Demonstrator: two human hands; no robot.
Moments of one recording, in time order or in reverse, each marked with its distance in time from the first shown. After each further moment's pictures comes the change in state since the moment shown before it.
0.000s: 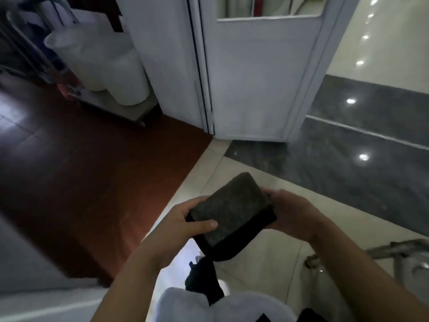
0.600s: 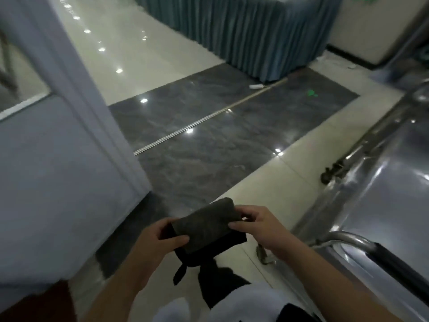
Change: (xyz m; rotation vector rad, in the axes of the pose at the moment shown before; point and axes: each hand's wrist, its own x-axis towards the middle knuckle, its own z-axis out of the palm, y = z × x) left_hand 0.464 0.153 0.173 0.458 -0.802 -0.124; right_hand 0.017 -0.114 -0.209 -0.010 1.391 -0.246
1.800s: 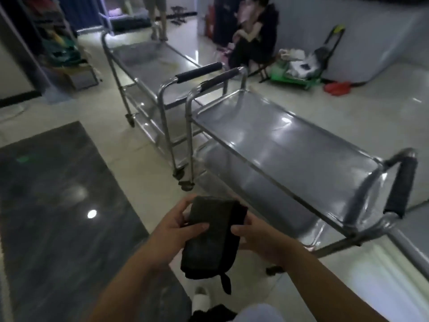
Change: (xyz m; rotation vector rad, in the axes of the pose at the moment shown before) left_hand 0.577 0.399 0.382 0.638 -1.706 -0.039; right_hand 0.306 -0.128 -0.289 0.867 1.225 -0.106
